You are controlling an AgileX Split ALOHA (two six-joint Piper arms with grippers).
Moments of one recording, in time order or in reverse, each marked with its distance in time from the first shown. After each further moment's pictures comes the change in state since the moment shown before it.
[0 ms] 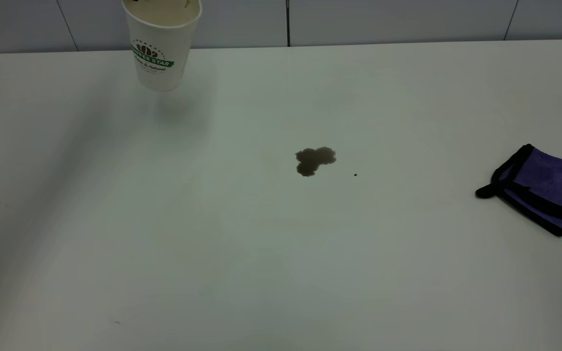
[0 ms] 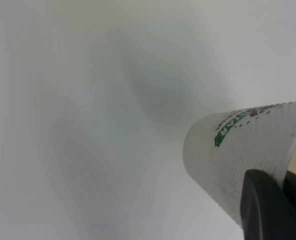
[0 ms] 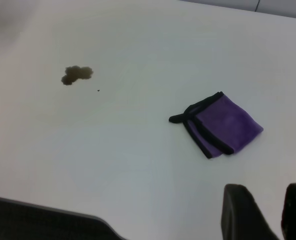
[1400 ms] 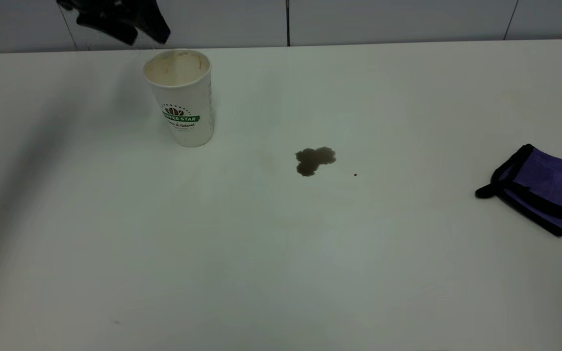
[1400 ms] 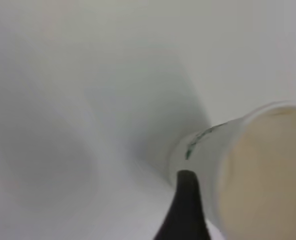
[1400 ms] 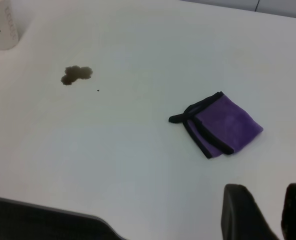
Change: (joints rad) left arm 0.153 0.123 0.007 -0.474 -0.044 0.416; right arm 0.000 0.000 0.000 0.000 0.000 0.000
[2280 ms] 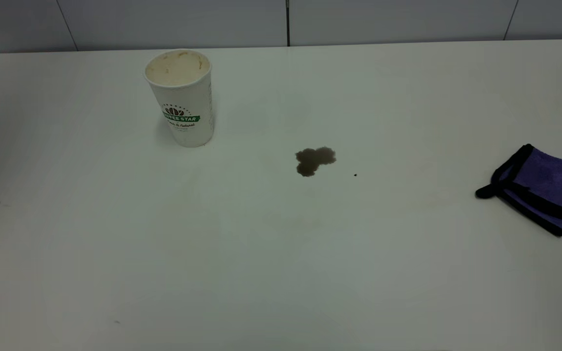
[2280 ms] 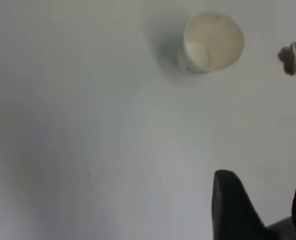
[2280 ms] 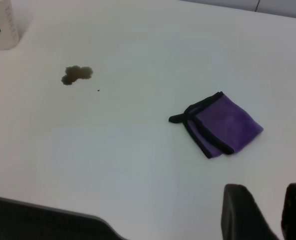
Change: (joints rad) left arm 0.170 -0.716 0.215 0.247 0.447 -0.211; right arm 0.000 0.000 0.000 0.000 0.000 0.000
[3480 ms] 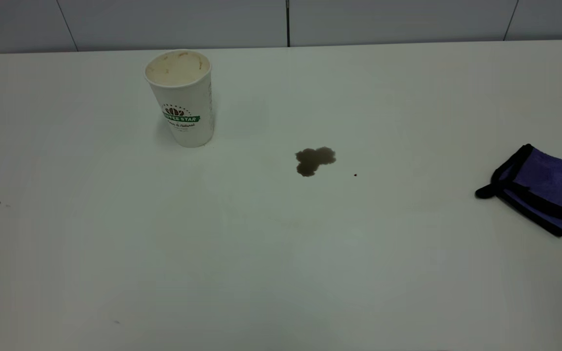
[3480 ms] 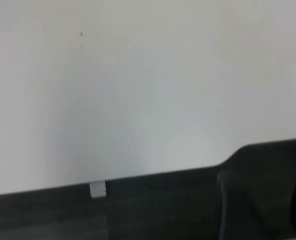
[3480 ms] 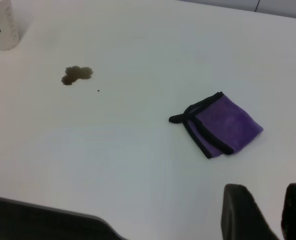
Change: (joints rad) left arm 0.001 -1.299 1.122 0.135 -0.111 -0.243; right arm 0.000 0.000 0.000 0.000 0.000 0.000
